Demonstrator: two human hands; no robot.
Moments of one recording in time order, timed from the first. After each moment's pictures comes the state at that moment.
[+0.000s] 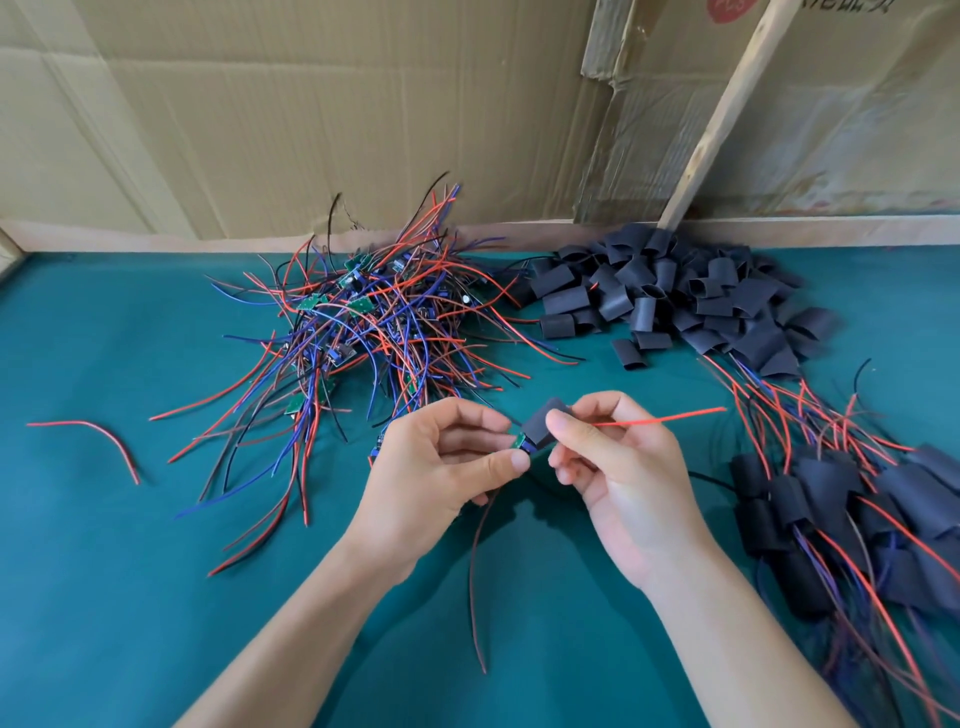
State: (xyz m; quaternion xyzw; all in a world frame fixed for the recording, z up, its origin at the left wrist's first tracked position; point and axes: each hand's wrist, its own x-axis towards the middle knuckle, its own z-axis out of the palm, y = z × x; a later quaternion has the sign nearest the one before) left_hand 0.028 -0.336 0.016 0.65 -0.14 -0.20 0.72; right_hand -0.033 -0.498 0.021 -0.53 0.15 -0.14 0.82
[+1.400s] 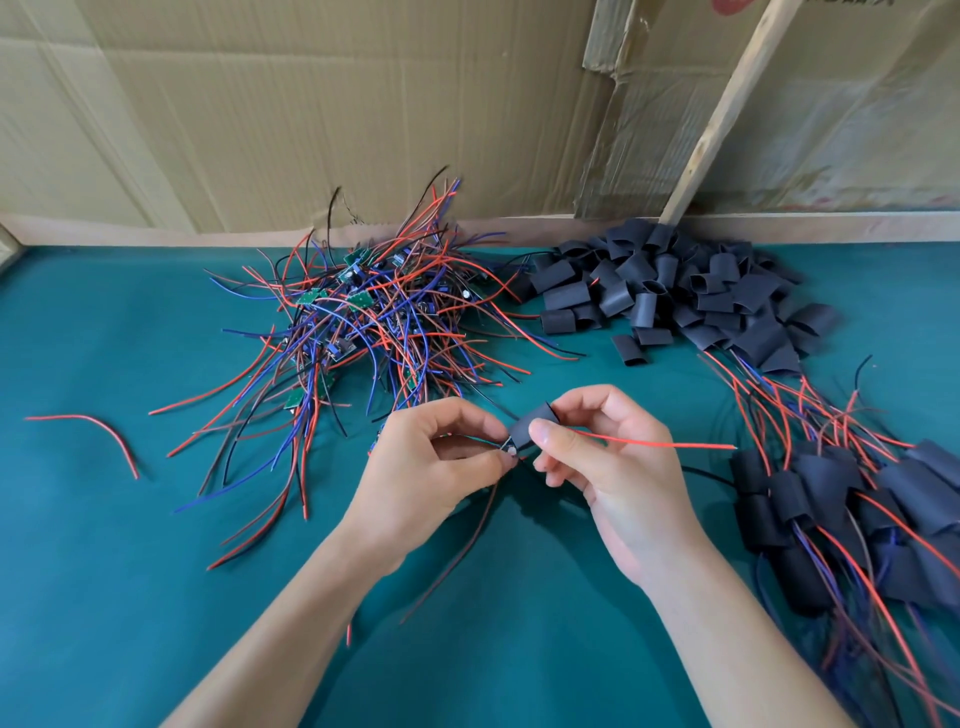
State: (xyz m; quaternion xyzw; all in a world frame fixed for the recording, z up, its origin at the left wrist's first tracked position) left_hand 0.033 -0.333 0.010 0.69 -0.16 -0.18 0.68; right_hand -0.037 -0.496 0.020 -0.59 0.11 -0.13 0.79
